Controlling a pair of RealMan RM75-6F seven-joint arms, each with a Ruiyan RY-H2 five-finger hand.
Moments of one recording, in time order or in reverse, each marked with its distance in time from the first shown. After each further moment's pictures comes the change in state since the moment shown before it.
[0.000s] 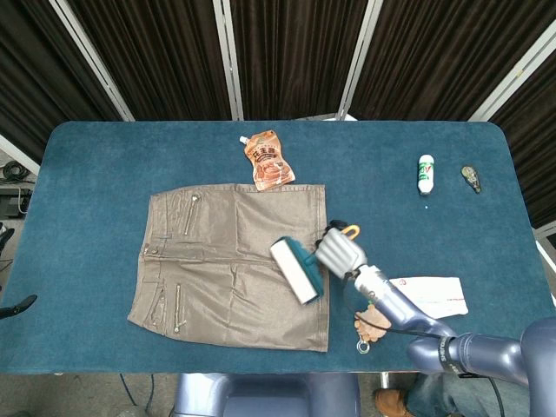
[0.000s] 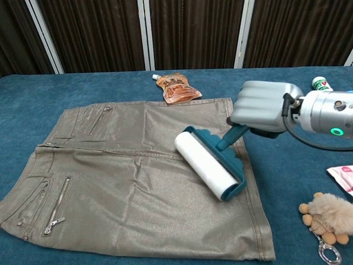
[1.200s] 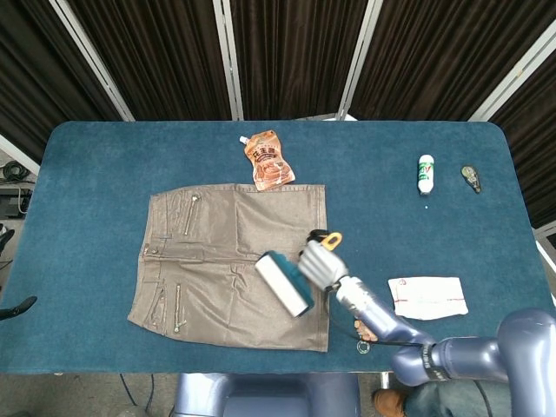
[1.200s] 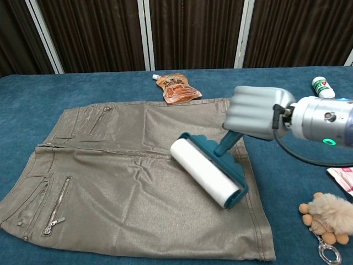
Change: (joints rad) left arm 0.002 0.005 0.008 -0.001 0.011 0.002 -0.015; right arm 0.055 -0.024 -0.074 -0.047 0.110 0.092 -0.180
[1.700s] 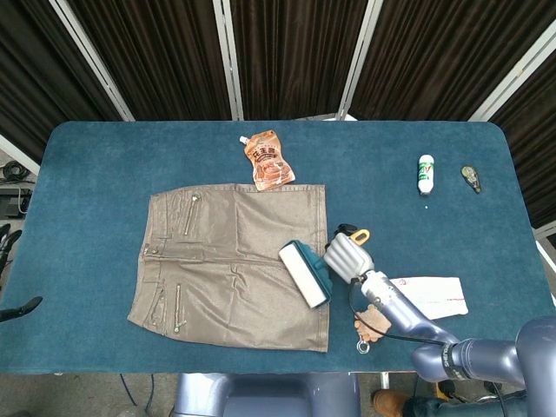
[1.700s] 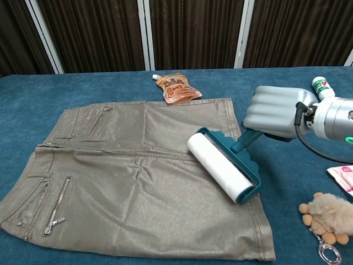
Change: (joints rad) left arm -0.007 -0.004 0.001 -0.010 0.005 -0.007 0.015; right arm -0.049 0.027 -0.016 0.039 -0.049 -0.006 0.114
